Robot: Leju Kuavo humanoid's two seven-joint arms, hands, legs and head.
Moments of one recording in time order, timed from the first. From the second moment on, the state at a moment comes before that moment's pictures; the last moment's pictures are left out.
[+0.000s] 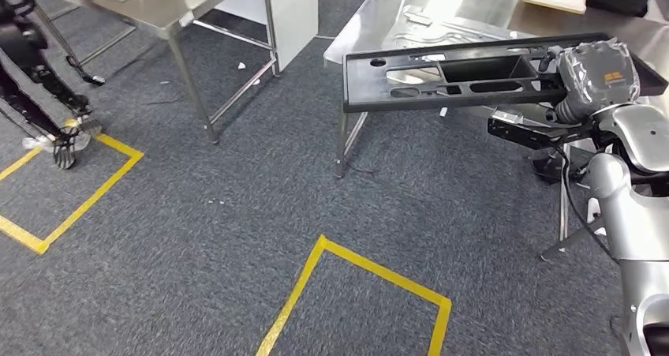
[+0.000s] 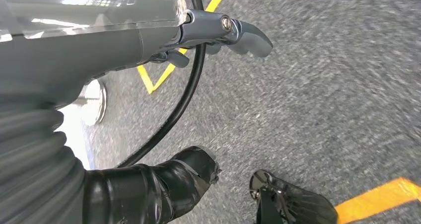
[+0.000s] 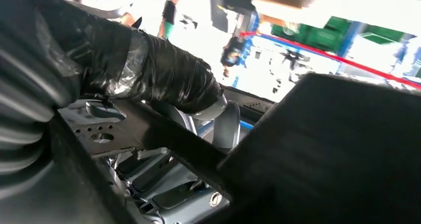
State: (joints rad) left arm -0.11 -0.20 1.27 -0.20 -1.17 0.04 -0.14; right arm -0.59 -0.65 0.23 -1.36 0.93 0.09 -0.15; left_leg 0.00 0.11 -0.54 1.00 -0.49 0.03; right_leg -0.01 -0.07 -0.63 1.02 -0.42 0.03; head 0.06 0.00
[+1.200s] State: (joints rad) left arm -0.11 -0.20 1.27 -0.20 -1.17 0.04 -0.14; right arm -0.56 -0.63 0.21 -1.37 1.03 0.05 -0.15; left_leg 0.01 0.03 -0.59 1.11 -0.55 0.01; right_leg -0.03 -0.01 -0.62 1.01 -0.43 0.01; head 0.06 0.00
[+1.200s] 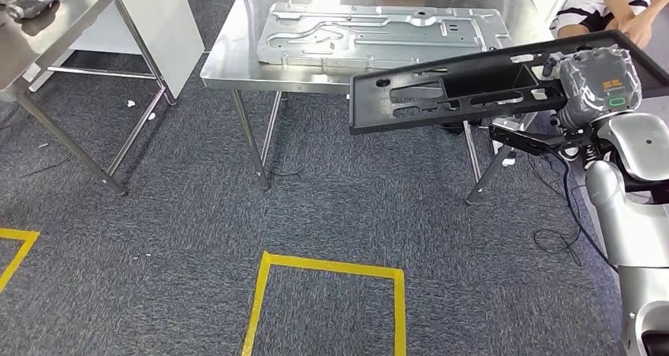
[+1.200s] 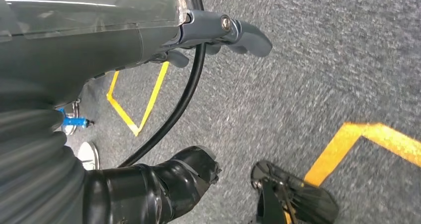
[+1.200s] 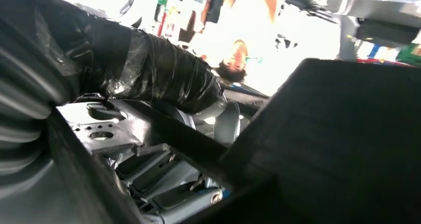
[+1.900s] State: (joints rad) left arm -0.11 -0.20 1.27 -0.20 -1.16 0.04 -0.13; right arm -0.56 -0.61 0.21 -1.36 1.00 0.07 -0.16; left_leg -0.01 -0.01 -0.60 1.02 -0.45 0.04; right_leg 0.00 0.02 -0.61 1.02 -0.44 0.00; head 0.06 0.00
